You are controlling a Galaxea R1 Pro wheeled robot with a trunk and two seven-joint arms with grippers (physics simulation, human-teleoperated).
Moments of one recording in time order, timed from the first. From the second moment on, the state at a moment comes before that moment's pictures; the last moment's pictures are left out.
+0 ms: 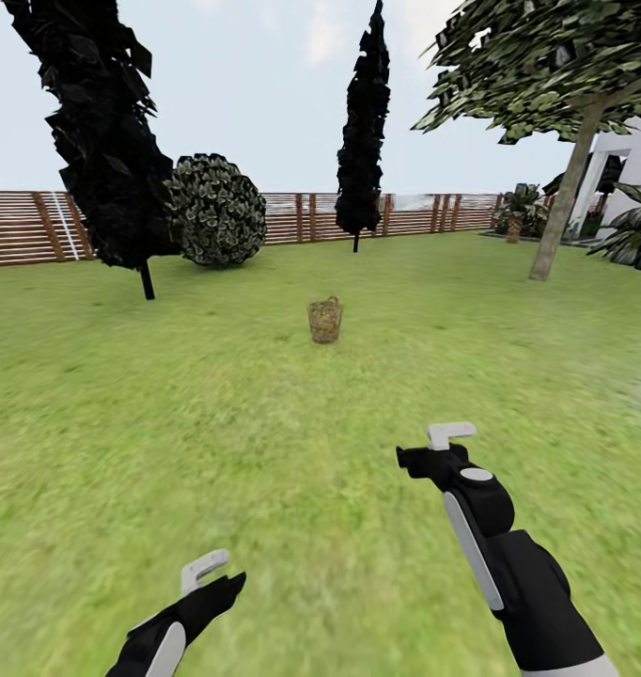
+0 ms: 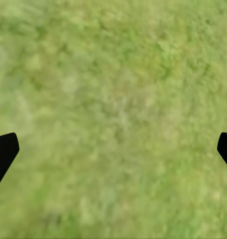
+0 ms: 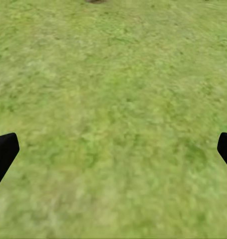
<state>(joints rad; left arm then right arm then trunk) -0.21 -0.03 0.02 -1.02 0.45 0.40 0.07 -0.45 -0.03 0.18 -1.55 -0.10 0.82 -0.19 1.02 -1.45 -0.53</state>
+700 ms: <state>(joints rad) -0.19 -0.04 0.21 -1.05 0.46 0.41 0.06 -0.45 0.07 0.17 -1.55 -0.17 0.97 -0.20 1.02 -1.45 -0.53</state>
